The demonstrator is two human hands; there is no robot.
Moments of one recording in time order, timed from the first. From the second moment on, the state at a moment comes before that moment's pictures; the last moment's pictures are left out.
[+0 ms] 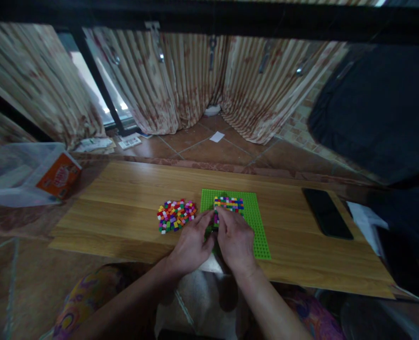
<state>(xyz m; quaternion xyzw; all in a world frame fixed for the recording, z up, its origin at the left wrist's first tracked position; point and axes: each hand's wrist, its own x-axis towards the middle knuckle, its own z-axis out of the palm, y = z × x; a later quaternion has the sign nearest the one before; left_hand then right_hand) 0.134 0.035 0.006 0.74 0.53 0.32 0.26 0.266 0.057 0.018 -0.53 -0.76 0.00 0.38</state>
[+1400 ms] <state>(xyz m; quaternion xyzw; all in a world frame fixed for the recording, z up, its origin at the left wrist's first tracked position) 0.047 0.084 0.015 0.73 0.65 0.21 0.10 0.258 0.048 0.018 -0.49 -0.78 -0.03 0.40</state>
